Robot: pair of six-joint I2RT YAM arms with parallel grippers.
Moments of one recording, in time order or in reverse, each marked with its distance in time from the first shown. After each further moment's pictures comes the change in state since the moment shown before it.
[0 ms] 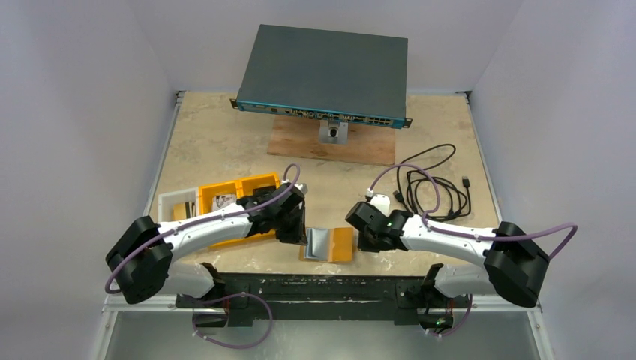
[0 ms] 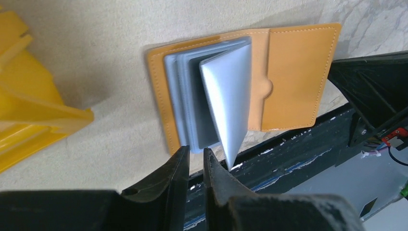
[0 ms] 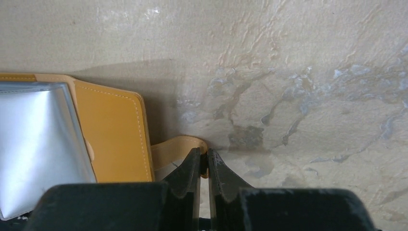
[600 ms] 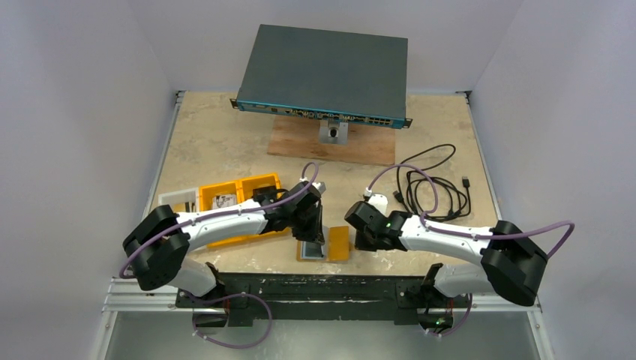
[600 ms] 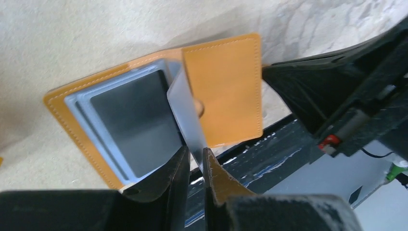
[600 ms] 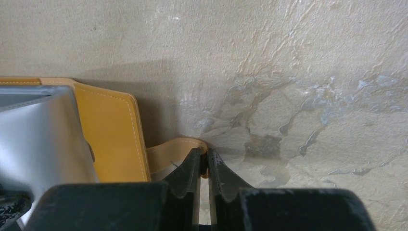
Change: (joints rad) left arm -0.081 0.138 0.099 0.090 0.029 -0.026; right arm -0.001 0.014 -0.013 0.087 -0.017 -0.002
